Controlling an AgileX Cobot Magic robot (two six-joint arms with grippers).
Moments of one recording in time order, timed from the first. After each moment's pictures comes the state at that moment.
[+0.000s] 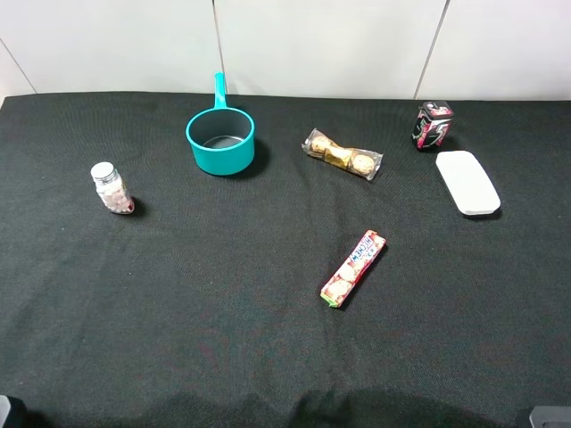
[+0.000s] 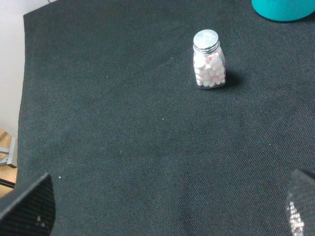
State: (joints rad) left arm 0.07 -0.01 -0.50 -0.07 1.07 0.28; right arm -0.02 -0.01 -0.50 0.10 1.02 -0.12
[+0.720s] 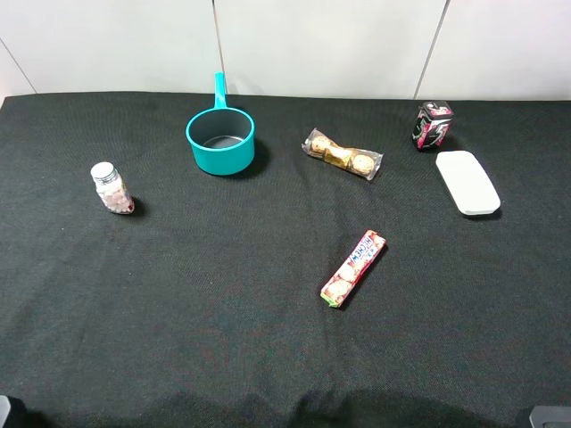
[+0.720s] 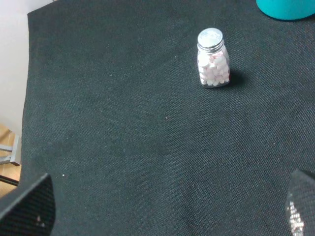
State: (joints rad) left arm 0.07 -0.01 -0.50 -0.05 1.07 0.27; right arm -0.02 -0.01 -0.50 0.10 1.02 -0.12
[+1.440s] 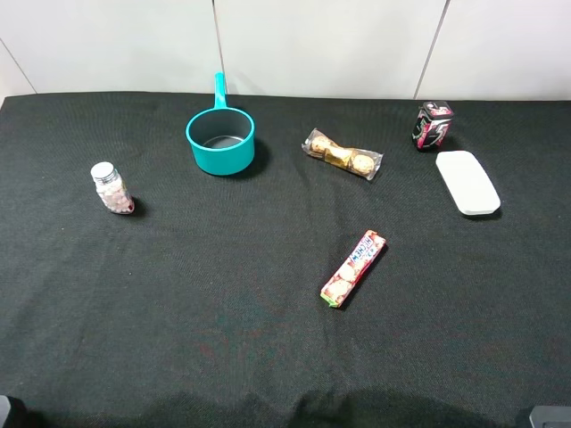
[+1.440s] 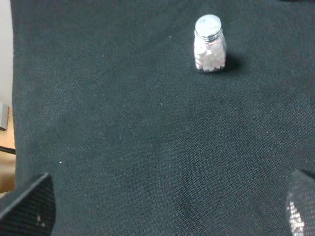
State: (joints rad) left arm 0.07 0.33 -0.65 -0.06 1.07 0.28; right arm -0.02 -0.01 -0.50 0.10 1.02 -0.12
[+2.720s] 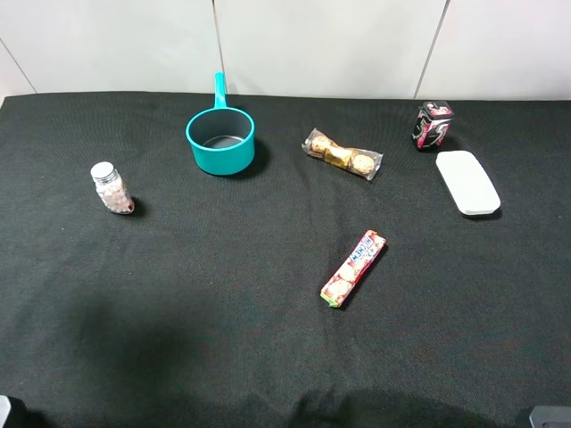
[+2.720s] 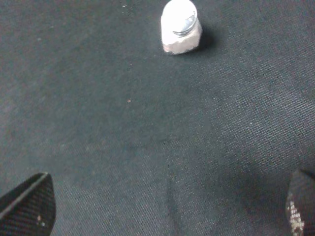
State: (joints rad) left arm 0.03 1.01 -0.87 -0.12 0.98 0.39; right arm -0.02 -0.01 -0.50 0.10 1.02 -0.12
